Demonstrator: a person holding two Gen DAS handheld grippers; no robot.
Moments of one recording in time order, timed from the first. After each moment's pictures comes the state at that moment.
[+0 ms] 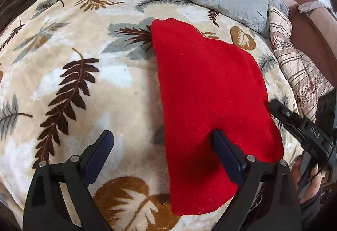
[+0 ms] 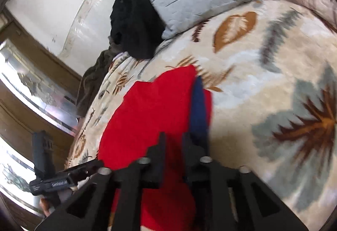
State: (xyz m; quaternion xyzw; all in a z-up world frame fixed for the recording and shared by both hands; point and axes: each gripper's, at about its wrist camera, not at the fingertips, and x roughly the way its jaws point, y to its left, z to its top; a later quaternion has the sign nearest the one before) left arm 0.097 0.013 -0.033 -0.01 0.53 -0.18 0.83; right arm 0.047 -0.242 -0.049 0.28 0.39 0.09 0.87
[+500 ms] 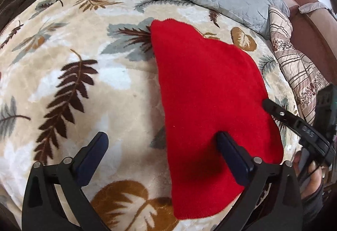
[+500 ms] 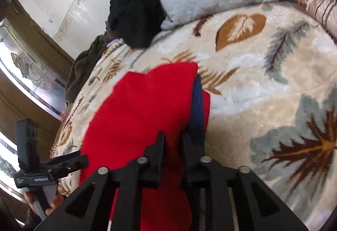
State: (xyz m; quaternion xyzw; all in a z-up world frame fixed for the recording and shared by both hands) left arm 0.101 0.015 -0.027 -0.02 0.53 -0.18 0.83; right arm 0.039 -0.246 -0.035 0.24 0.39 0.08 0.89
